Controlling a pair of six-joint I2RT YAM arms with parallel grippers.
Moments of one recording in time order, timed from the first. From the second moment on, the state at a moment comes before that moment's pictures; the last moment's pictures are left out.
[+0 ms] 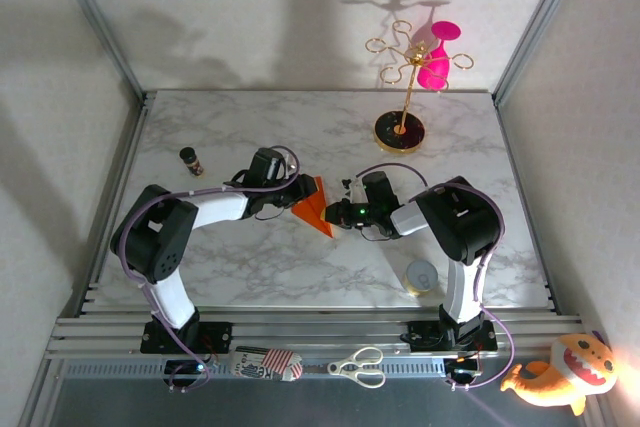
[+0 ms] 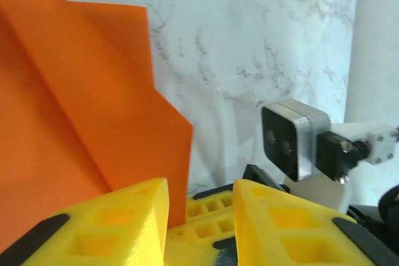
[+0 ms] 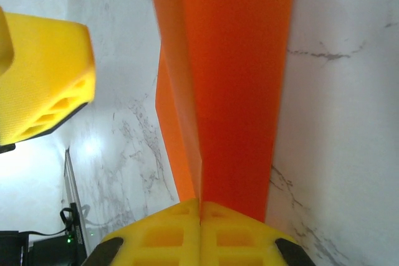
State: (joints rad) left arm -0.47 1.77 0.91 0.16 0.44 -0.92; right arm 0.54 1.93 0.72 0.53 -0.72 0.75
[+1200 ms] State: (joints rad) left arm -0.47 1.89 0.86 0.32 0.52 -0.96; right arm 0.51 1.96 0.81 0.37 -0.81 0.77
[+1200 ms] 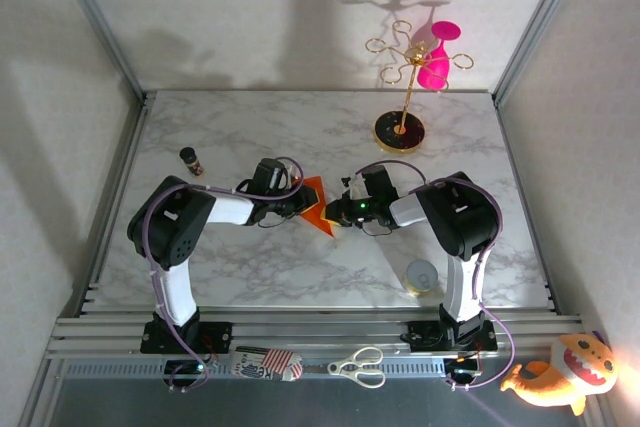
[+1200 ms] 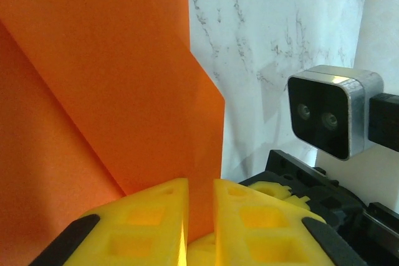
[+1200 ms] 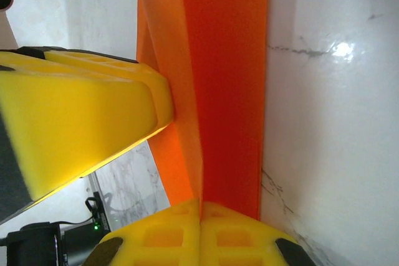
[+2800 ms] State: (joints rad) left arm -0.44 1.88 0.84 0.38 0.52 -1.02; right arm 0.50 1.97 0.83 0.32 -0.85 0.63
